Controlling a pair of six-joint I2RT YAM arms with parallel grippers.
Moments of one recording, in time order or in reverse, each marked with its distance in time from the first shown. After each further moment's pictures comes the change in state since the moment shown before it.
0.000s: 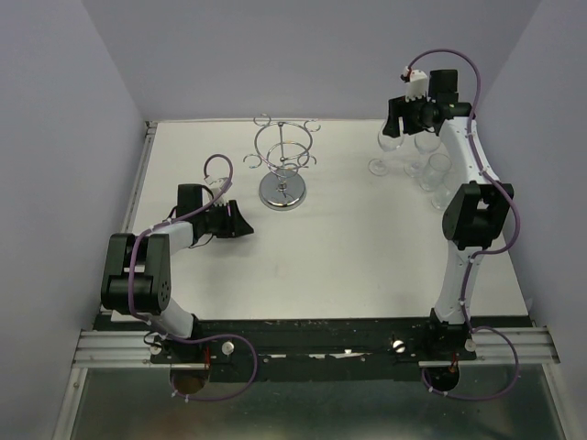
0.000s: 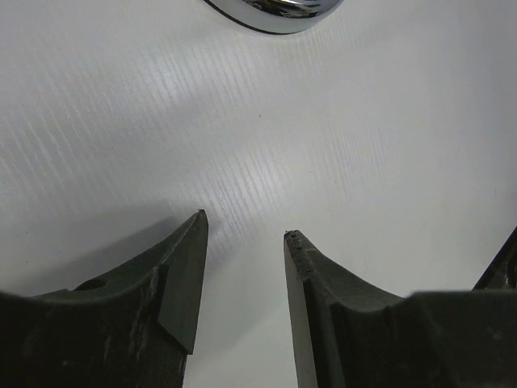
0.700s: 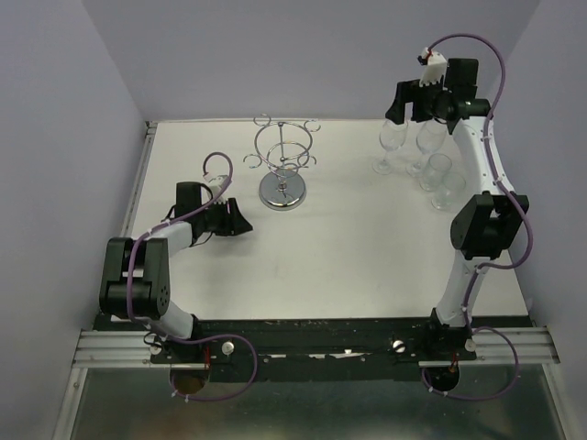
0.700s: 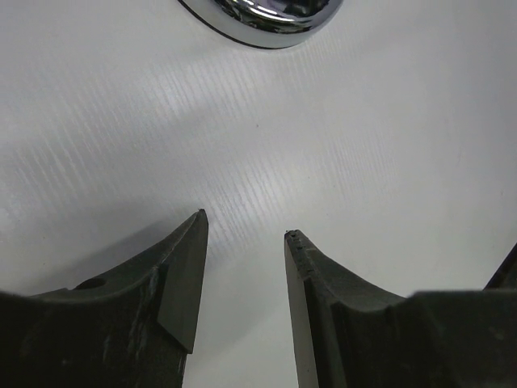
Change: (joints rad) left arm 0.000 -0.025 0.001 0.000 -0.008 0.016; right arm -0.025 -0.105 -0.015 0.071 -0.054 0.108
